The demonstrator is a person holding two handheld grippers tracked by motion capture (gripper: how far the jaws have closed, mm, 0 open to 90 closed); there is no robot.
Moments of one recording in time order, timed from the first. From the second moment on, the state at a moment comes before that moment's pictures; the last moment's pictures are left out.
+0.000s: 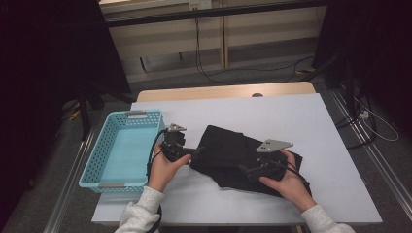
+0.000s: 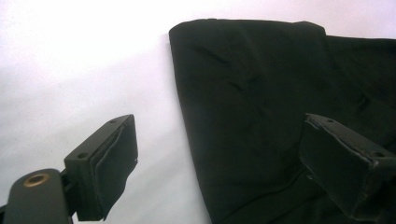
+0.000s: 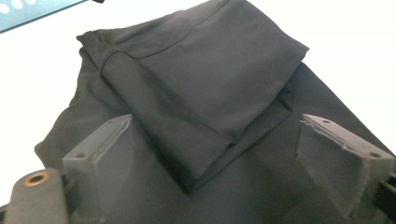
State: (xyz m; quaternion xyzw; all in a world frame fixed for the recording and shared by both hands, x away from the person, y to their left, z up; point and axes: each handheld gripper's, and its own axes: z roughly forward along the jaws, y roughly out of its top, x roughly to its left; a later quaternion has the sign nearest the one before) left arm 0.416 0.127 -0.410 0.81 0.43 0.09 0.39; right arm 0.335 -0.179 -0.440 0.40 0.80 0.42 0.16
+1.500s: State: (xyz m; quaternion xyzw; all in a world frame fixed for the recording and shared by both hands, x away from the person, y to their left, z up) left arm 0.413 0.131 -0.410 0.81 0.43 0.10 0.38; right arm 0.337 -0.165 -0.451 0.37 0.85 0.36 0.14
